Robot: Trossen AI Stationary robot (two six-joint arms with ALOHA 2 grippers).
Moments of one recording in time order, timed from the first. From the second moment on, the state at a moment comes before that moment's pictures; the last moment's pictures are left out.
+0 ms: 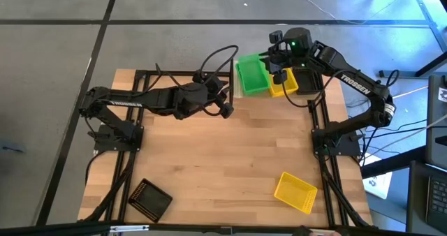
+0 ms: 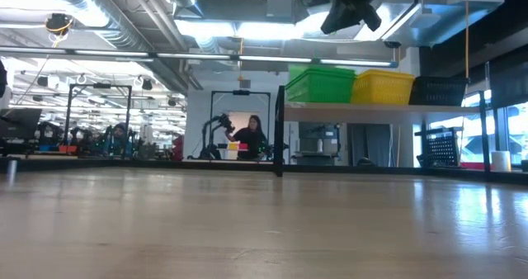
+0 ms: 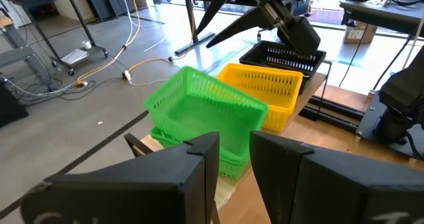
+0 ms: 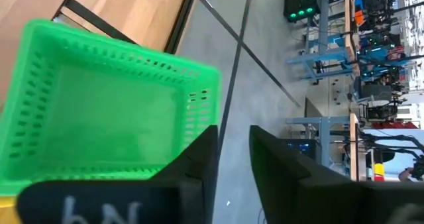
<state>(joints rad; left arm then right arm) -0.03 1.52 1.51 -0.25 -0.77 -0.13 -0.59 1.38 1.52 -0.70 0.01 -1.16</state>
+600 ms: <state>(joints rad) -0.04 1.48 1.51 -0.51 -0.73 -0.27 -0.49 1.24 1.52 -0.69 0.06 -0.97</state>
